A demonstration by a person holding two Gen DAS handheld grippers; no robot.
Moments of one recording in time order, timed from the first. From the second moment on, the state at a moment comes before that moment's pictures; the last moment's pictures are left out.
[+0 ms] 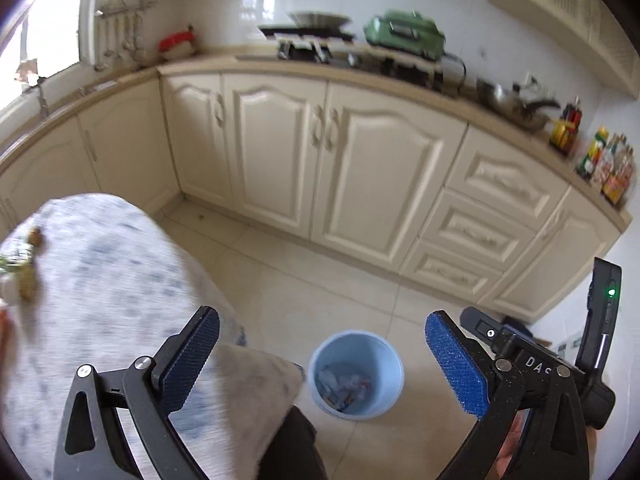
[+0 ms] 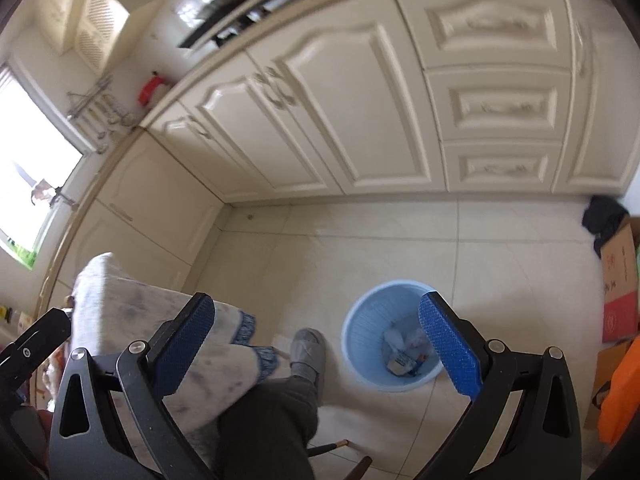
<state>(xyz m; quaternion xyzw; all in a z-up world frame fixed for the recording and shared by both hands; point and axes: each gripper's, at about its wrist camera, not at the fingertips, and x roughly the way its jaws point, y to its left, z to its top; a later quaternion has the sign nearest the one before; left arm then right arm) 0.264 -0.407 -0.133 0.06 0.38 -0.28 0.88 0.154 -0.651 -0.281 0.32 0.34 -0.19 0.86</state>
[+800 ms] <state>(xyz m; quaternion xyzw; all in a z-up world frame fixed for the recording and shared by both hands) 0.111 -0.032 -0.074 -0.04 0.26 -0.02 0.96 0.241 -0.285 -0.127 0.08 0.28 0.04 0.96</state>
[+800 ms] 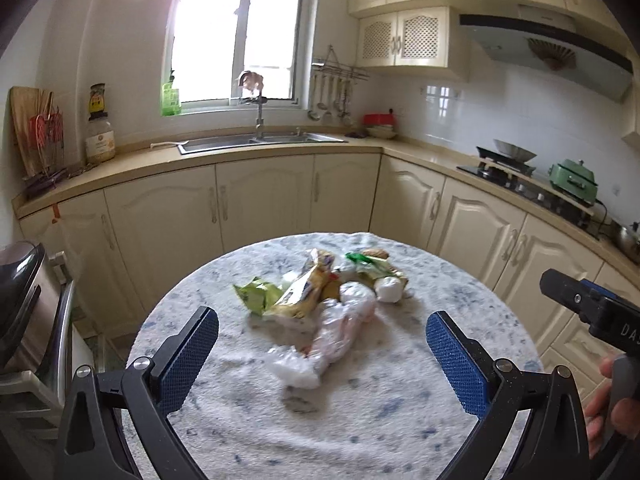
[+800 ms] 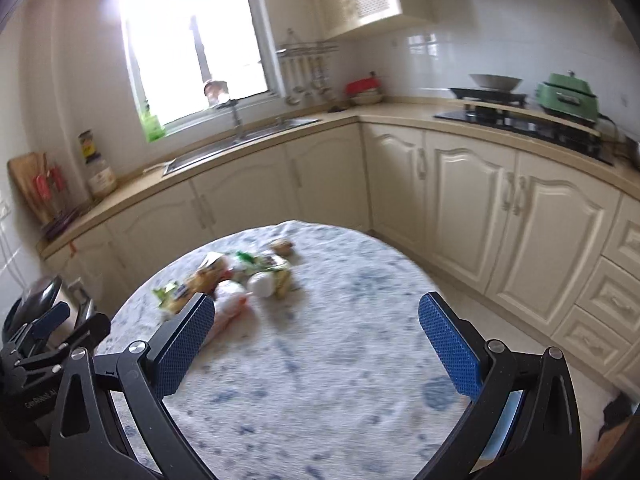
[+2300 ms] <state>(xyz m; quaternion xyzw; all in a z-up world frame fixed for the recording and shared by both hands) 0.243 0.009 -0.151 -0.02 0.34 0.03 0.94 0.369 -0.168 -0.260 -0.04 0.45 0.10 0.89</state>
